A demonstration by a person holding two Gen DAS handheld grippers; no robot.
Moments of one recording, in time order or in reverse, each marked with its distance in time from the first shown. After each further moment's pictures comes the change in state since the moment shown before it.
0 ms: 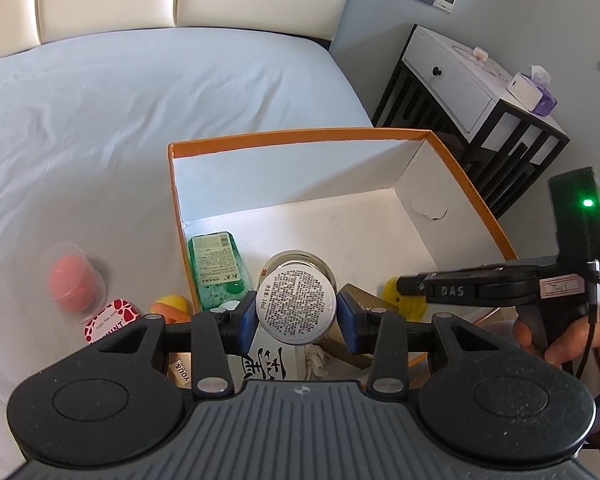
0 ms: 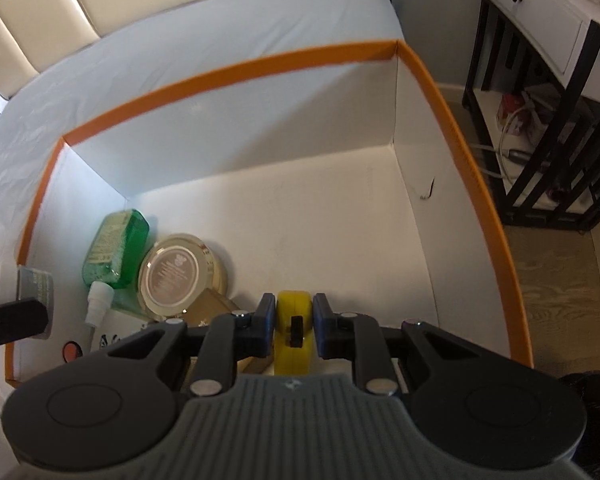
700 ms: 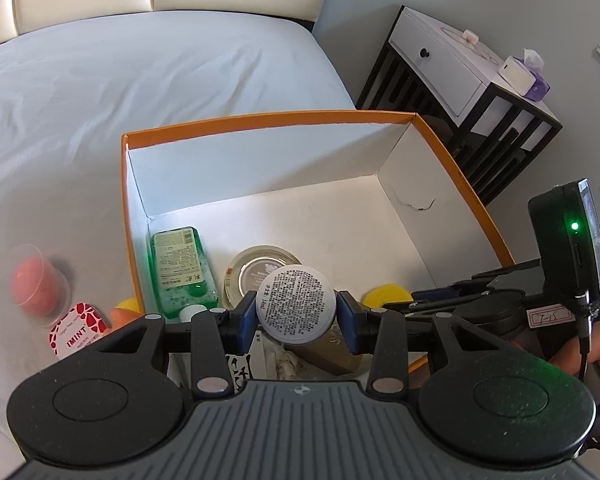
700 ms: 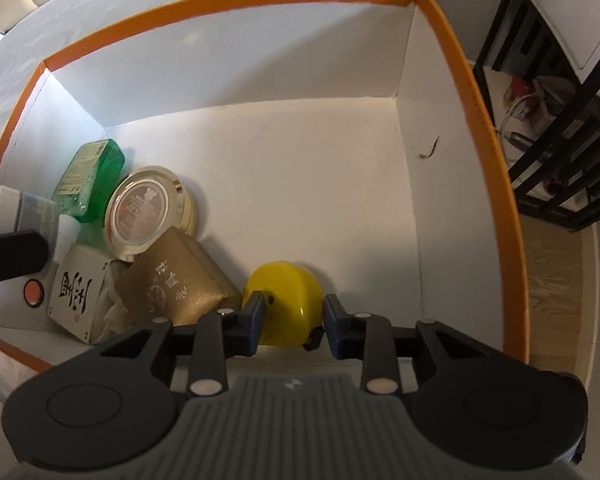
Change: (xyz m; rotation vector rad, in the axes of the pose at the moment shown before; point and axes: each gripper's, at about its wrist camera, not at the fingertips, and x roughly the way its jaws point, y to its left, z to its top) left arm 0.025 -0.014 0.008 0.014 0.056 -0.037; right arm 0.015 -0.007 -0.005 -0.115 0.137 -0.044
